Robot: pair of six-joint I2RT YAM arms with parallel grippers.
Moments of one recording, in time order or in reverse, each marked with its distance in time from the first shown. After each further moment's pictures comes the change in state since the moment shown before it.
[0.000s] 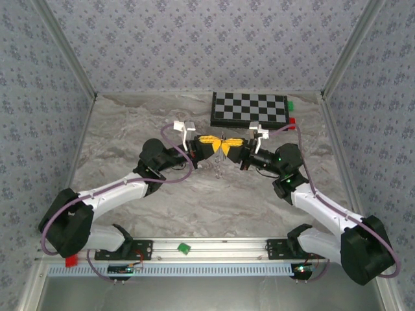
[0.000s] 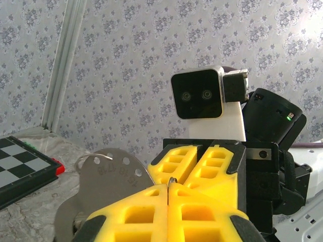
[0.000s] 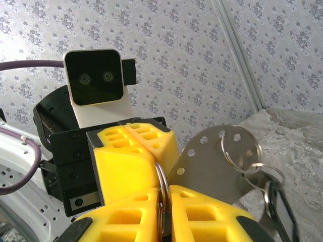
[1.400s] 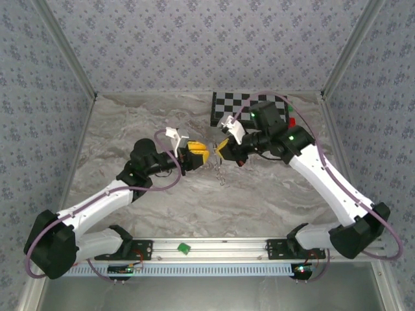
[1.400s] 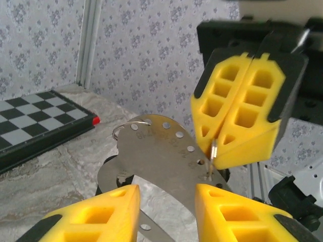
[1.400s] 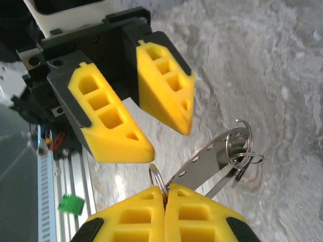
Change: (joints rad) left arm 0.081 -0.195 -0.055 -0.412 0.036 0.201; right arm 0.105 0.245 0.879 -1.640 0.109 -0.882
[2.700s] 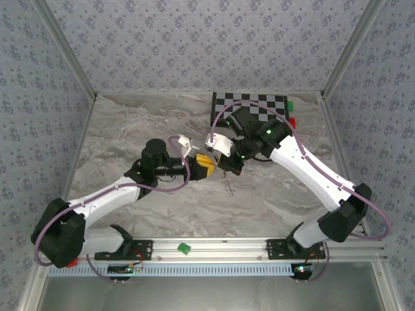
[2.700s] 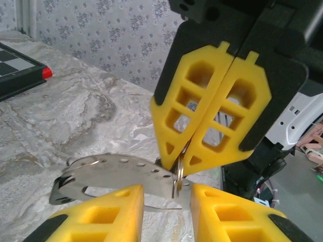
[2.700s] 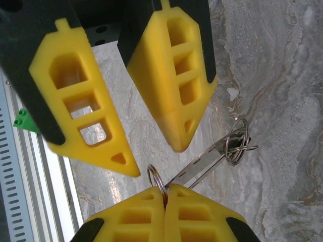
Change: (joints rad) left arm -0.021 0.102 -0.002 -0.060 0.189 0.061; right arm 0.138 0.148 0.120 -0.287 0.273 -0.193
